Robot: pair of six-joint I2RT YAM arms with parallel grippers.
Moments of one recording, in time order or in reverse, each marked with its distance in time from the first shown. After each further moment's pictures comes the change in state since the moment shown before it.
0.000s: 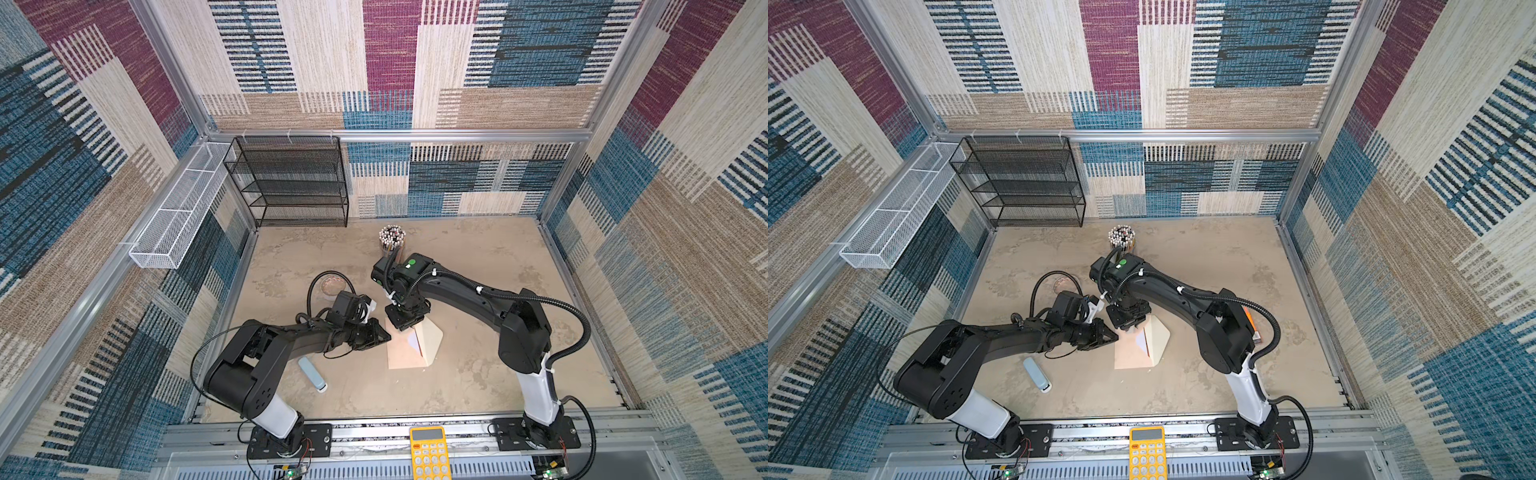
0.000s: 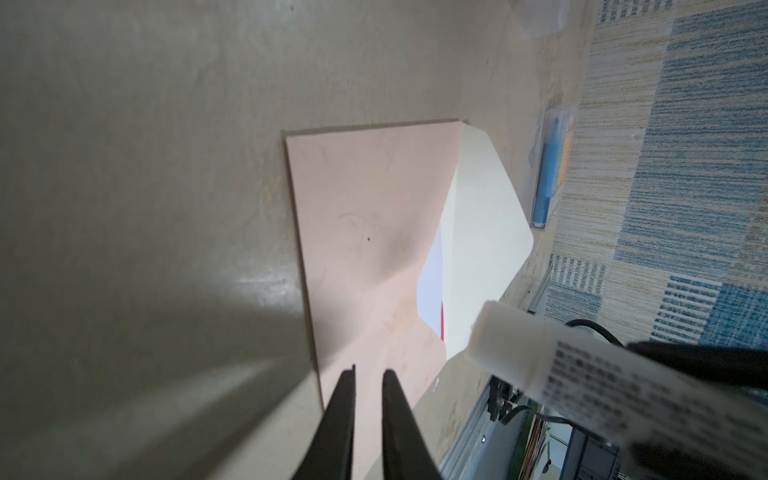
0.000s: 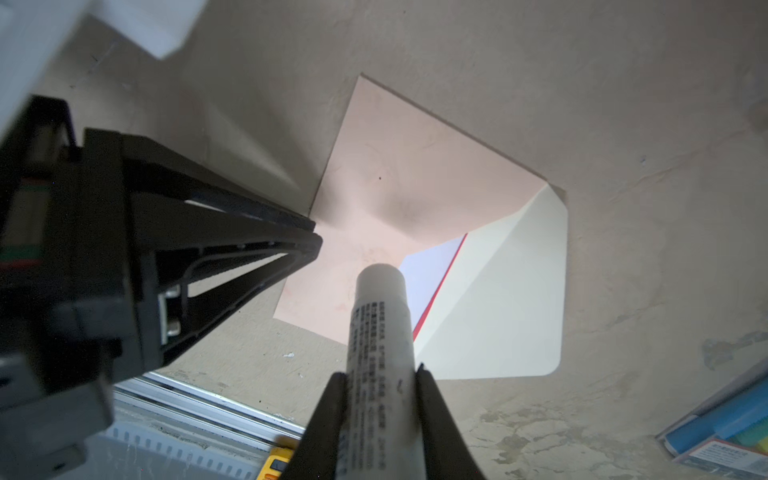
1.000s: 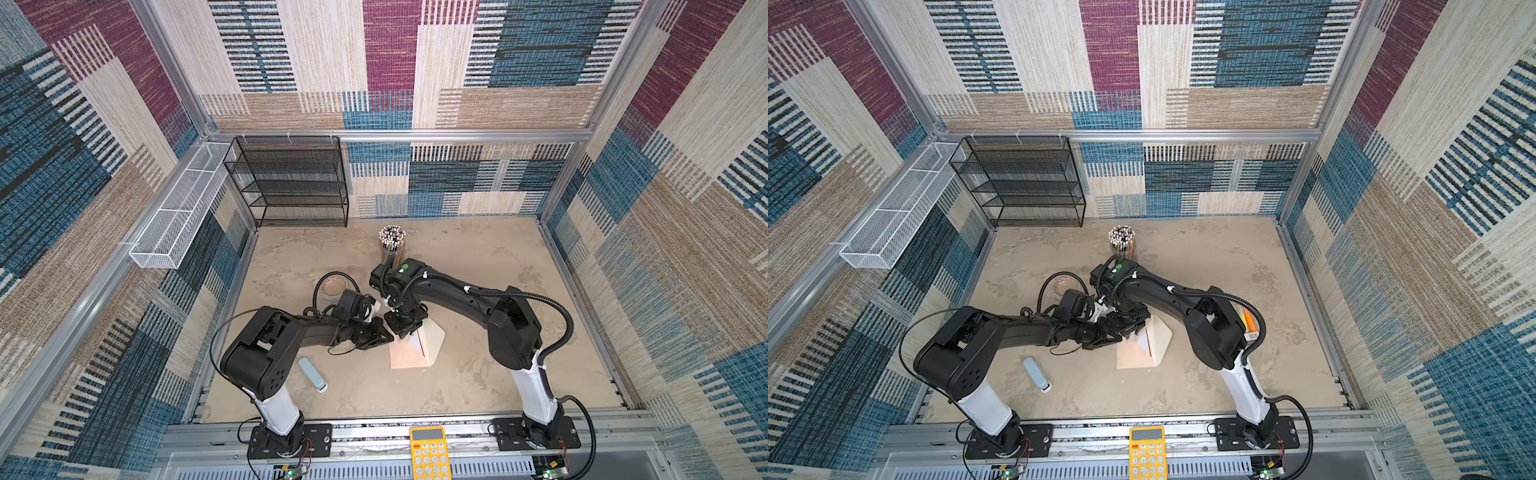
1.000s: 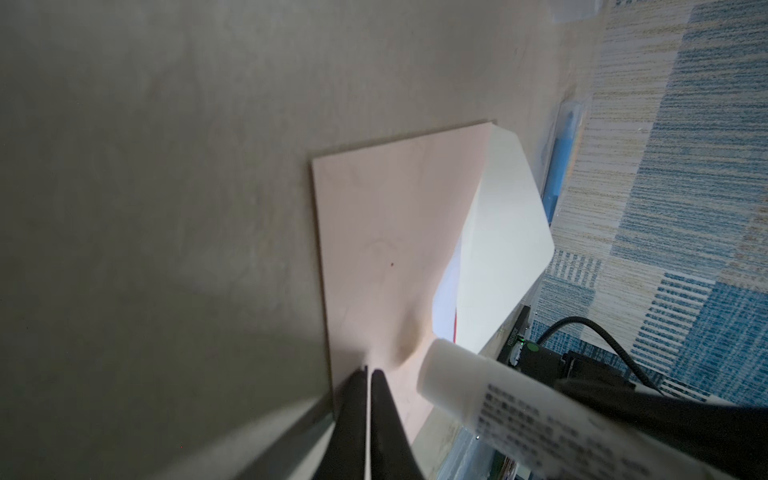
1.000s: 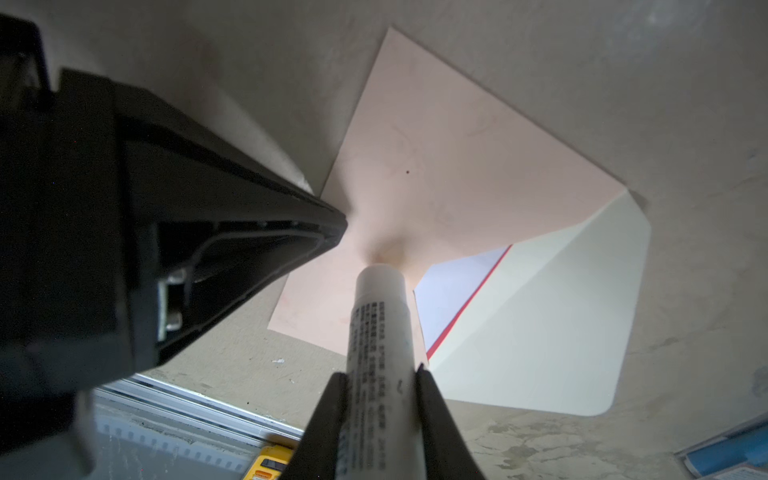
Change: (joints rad) left arm -0.002 0.114 0.051 0.013 0.050 0.005; right arm 0.000 0.066 -0.016 -0.001 -0.044 -0.041
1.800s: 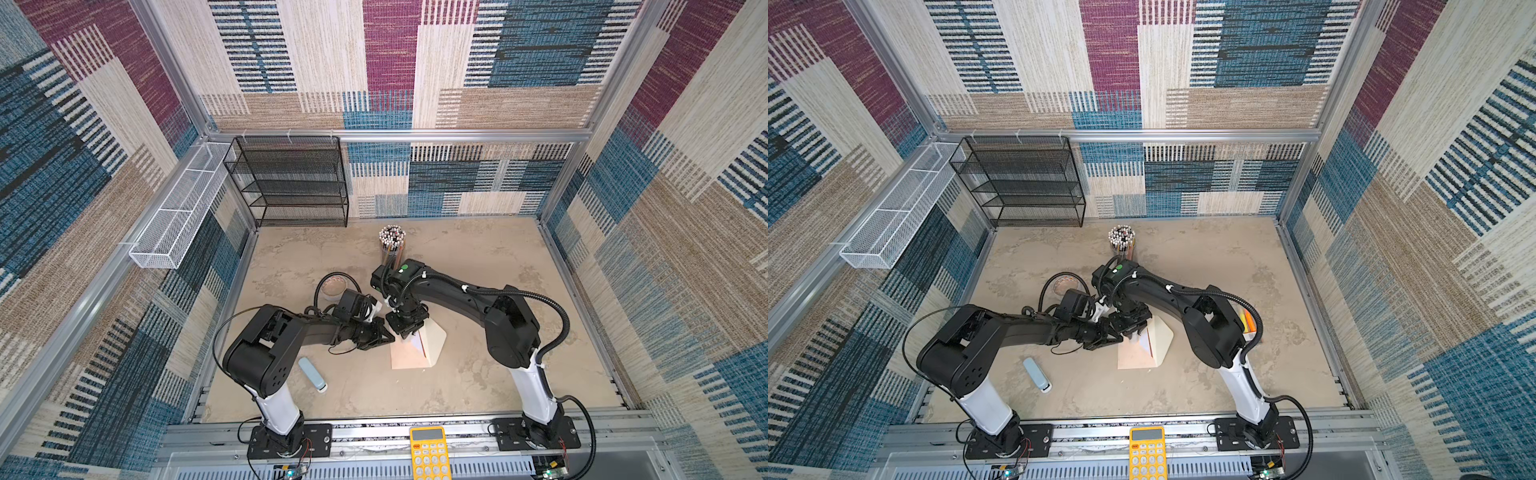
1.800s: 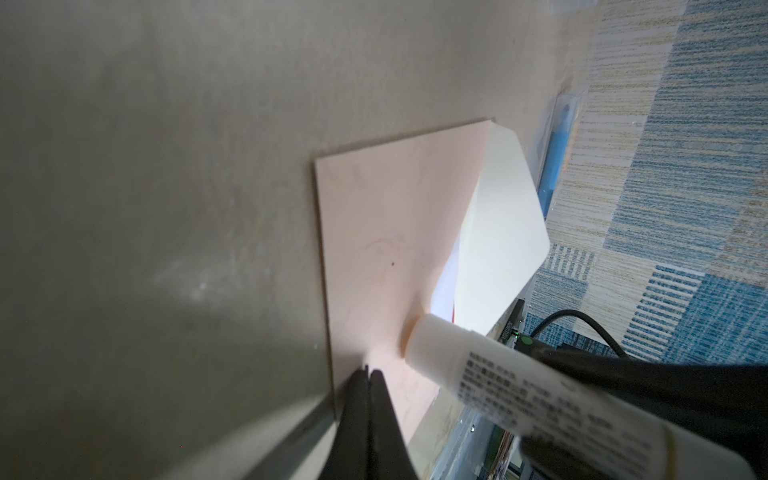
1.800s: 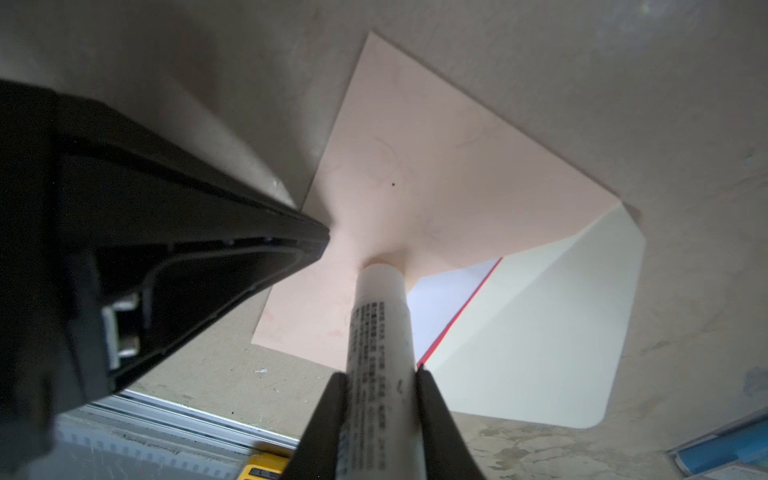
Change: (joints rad) left arm 0.000 0.021 0.011 0.000 0.024 0.006; right arm -0.011 0.015 -0.012 0.000 0.019 -0.003
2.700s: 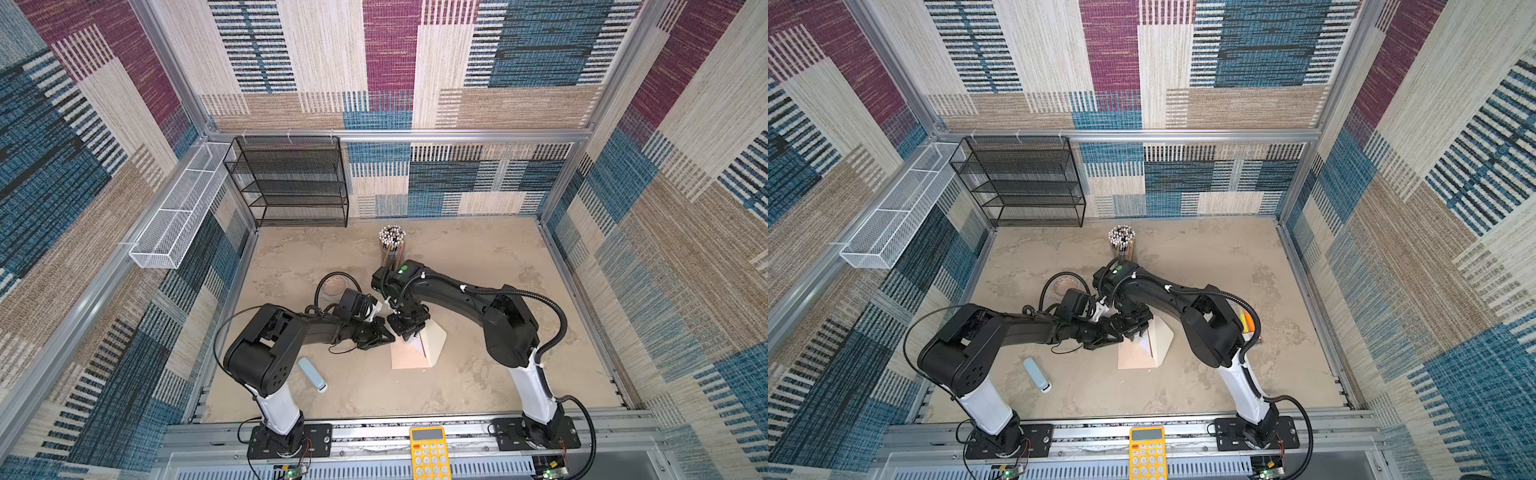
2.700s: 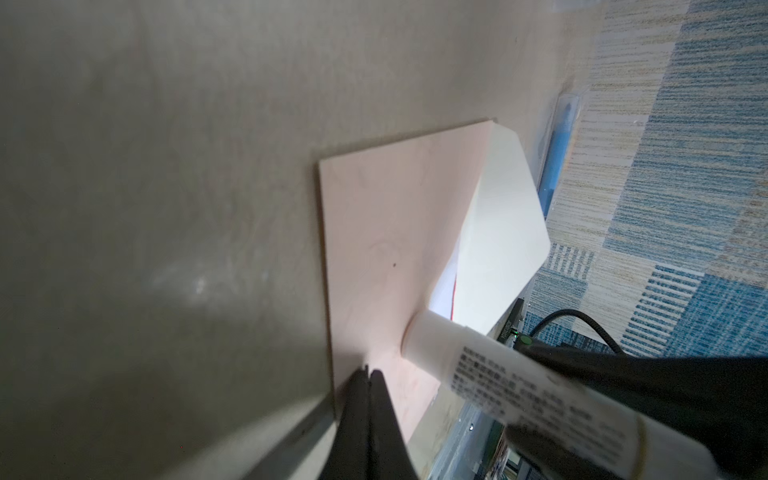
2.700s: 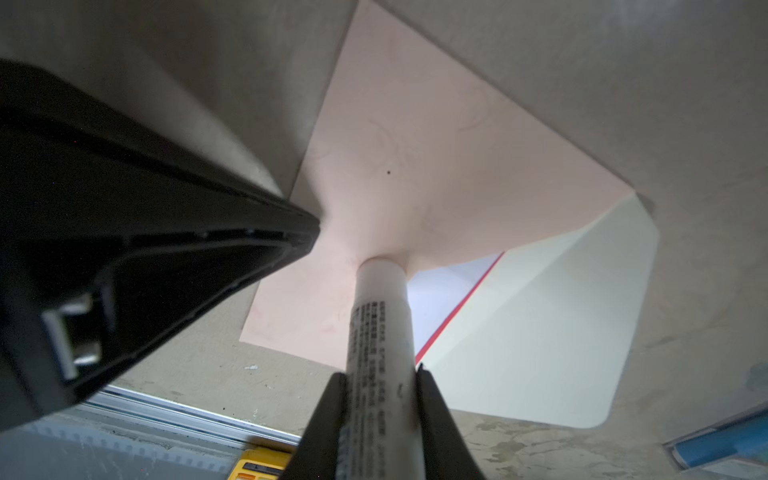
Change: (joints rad) left arm 0.000 0.006 0.011 -0.014 0.003 0.001; right arm -0.002 0.018 -0.007 -0.016 0.002 -0.013
